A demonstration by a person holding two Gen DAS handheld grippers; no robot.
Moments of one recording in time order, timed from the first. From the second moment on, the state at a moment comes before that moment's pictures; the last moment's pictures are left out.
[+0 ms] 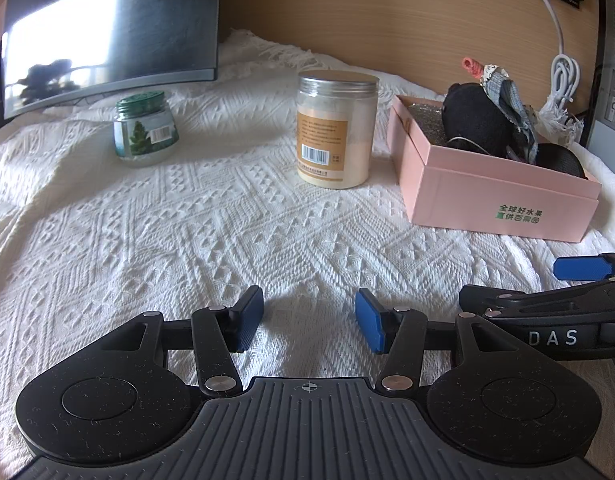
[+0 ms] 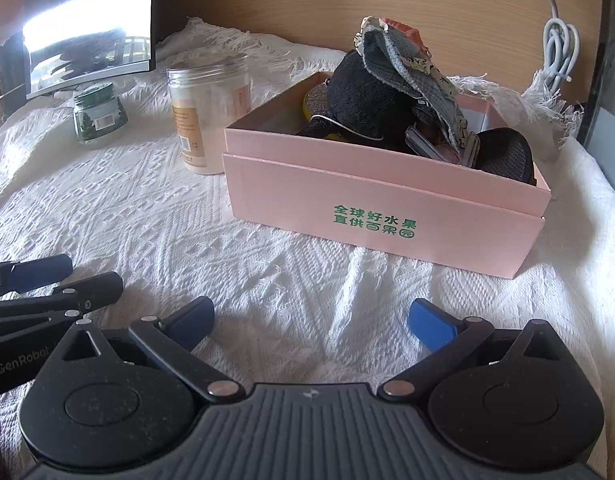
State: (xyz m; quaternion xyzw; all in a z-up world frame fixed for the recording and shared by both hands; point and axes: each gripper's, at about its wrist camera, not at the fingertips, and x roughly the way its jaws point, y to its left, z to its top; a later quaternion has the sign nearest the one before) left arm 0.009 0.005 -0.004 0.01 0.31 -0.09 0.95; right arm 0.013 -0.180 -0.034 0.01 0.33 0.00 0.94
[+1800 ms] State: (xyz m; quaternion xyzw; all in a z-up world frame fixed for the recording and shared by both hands) left arm -0.004 0.001 -0.003 0.01 0.31 -0.06 0.95; right arm 0.007 -0.182 -0.040 0.01 0.31 0.01 0.95
